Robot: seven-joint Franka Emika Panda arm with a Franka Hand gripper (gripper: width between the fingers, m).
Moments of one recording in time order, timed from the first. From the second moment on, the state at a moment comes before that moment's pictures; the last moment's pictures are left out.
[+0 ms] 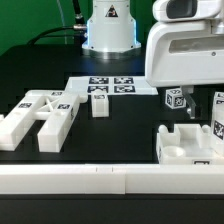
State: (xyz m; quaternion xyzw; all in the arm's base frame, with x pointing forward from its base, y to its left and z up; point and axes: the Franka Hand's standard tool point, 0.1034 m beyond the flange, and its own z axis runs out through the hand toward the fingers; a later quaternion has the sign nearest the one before) arm 0.670 0.109 0.083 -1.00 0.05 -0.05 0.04
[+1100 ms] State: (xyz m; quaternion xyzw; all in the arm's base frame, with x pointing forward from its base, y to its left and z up) arm 0.670 0.106 0.082 -1.00 0.02 -0.05 0.03
